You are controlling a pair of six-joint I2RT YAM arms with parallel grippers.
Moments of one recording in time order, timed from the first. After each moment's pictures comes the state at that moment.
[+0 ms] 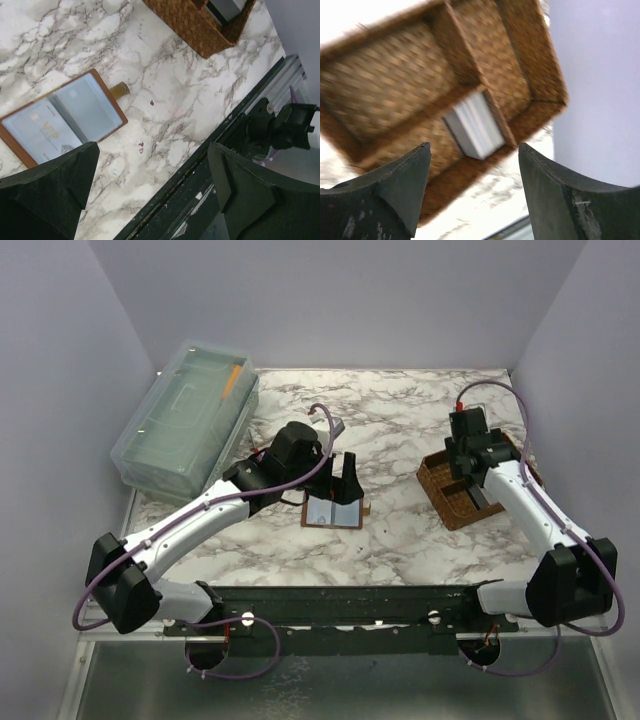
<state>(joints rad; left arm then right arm) -0.75 1.34 1.15 -0.39 0.25 -0.47 0.24 1.36 1.09 -0.68 0.59 0.02</state>
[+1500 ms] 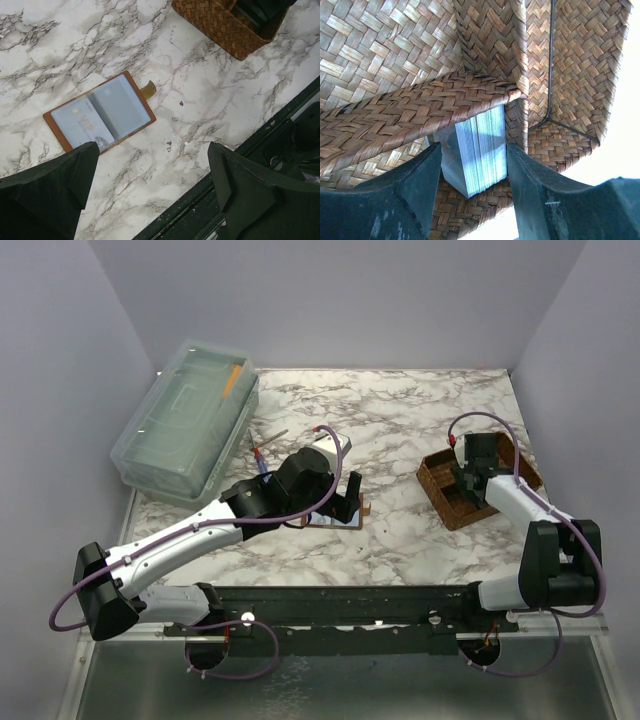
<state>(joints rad) -0.99 1.22 1.10 -0.46 -0.15 -0.39 0.02 1.40 0.77 -0.35 0.39 -0.46</state>
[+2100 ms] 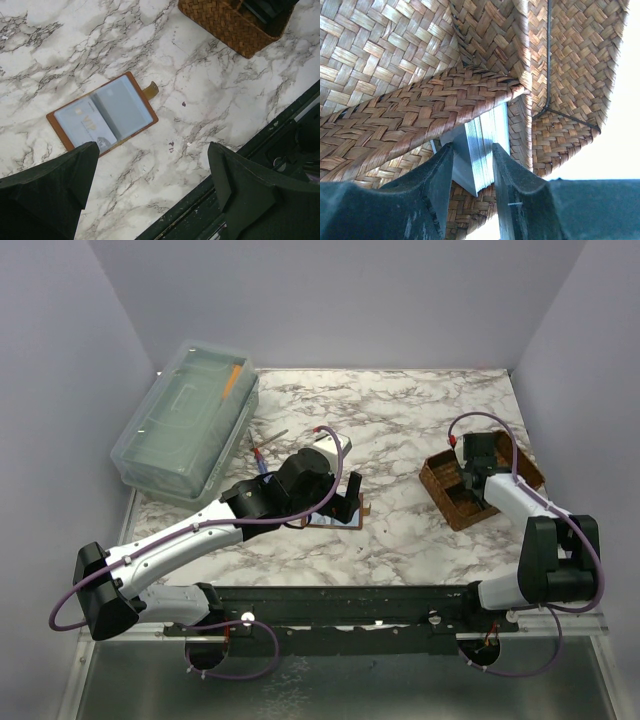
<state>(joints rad) -1.00 1.22 1.10 -0.46 -0.16 -0.38 0.02 1.43 0.77 -0.33 0.44 -0.47</state>
